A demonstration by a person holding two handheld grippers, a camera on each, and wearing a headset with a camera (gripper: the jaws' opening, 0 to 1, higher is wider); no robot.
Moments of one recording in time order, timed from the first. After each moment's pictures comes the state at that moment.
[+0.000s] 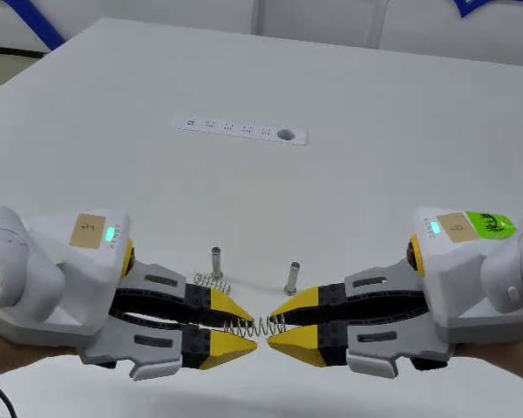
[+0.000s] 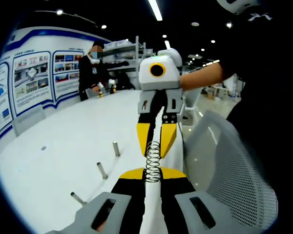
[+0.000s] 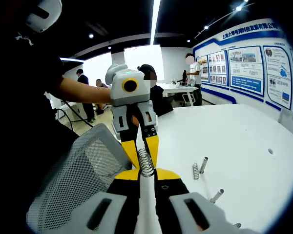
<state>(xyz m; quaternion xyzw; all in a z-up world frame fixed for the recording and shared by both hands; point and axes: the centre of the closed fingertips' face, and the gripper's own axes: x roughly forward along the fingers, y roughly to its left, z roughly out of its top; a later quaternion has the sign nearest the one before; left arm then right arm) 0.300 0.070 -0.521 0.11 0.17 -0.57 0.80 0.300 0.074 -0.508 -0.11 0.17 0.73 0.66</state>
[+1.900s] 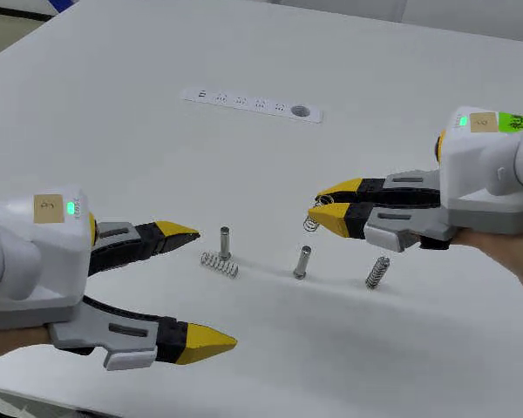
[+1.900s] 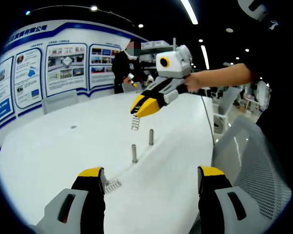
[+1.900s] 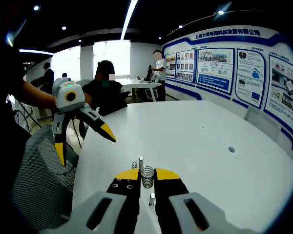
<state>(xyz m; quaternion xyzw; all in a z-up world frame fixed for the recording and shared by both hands) 0.336 0.120 -0.545 0.05 0.18 -0.43 0.88 0.432 0.071 -0.519 -0.16 0.18 0.60 0.76</state>
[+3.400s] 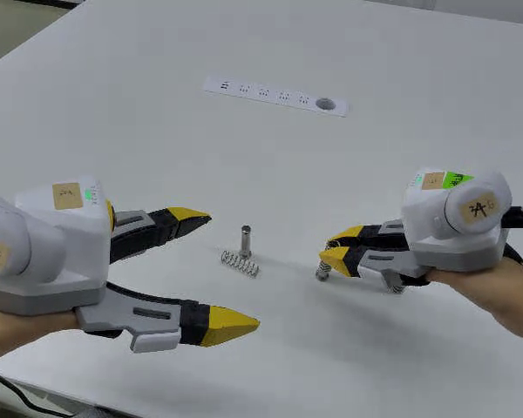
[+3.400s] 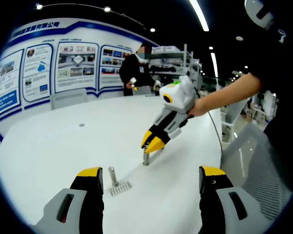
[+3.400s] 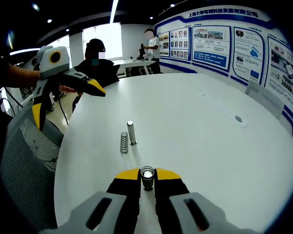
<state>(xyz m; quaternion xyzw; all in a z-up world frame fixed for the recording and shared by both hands) 0.356 0.139 -0.543 0.03 0.18 -0.40 0.90 0.446 0.071 -0.612 -0.19 0.26 0.57 0.75</state>
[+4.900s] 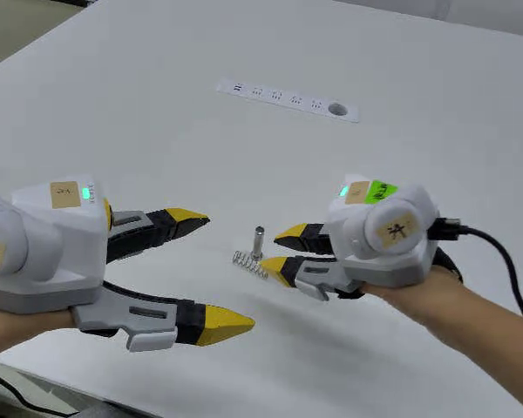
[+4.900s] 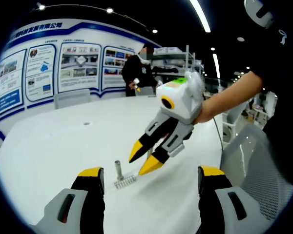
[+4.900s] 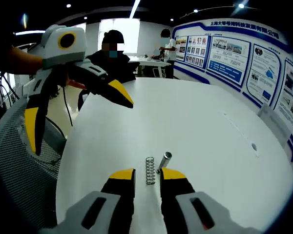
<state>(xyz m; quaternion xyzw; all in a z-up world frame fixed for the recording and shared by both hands) 0.348 0.160 -0.545 0.02 0.18 -0.39 0.90 0.405 0.156 -0.622 -0.27 0.23 0.59 0.72</state>
